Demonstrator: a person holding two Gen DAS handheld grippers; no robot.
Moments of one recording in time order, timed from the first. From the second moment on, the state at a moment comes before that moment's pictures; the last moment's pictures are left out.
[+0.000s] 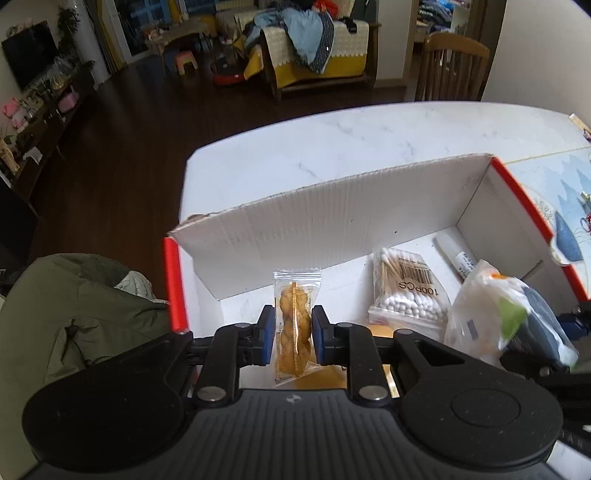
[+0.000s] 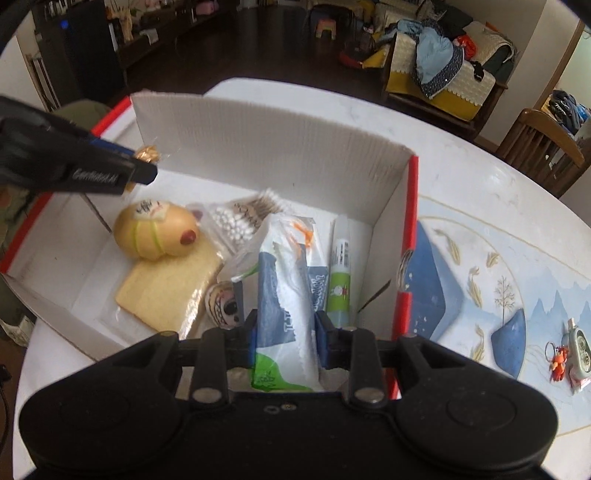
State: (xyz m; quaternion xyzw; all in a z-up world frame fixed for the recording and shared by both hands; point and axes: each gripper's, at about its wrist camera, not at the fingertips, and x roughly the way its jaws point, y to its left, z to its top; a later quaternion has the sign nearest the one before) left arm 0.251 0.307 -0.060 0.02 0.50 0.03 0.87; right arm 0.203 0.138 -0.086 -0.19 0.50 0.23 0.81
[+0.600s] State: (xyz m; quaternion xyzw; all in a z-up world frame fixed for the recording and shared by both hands) left arm 0.273 0.305 -0.089 0.02 0.55 0.02 0.84; right arm 0.193 0.134 -0.081 -0.18 0.50 0.25 0.81
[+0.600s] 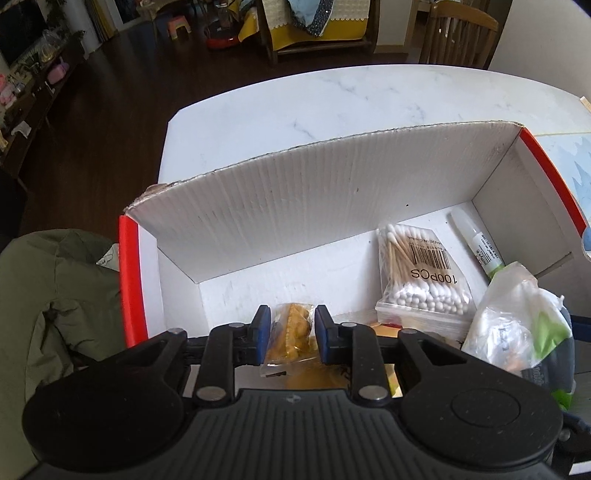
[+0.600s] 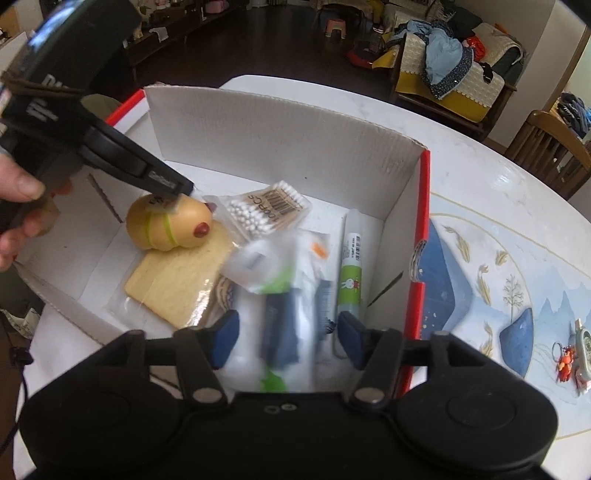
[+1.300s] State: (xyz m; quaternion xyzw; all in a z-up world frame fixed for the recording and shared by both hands) left arm 0.227 0.271 -0.032 -0.01 0.48 0.01 0.88; right arm 0.184 0.091 -0.039 -0.12 0.46 0.29 0.83
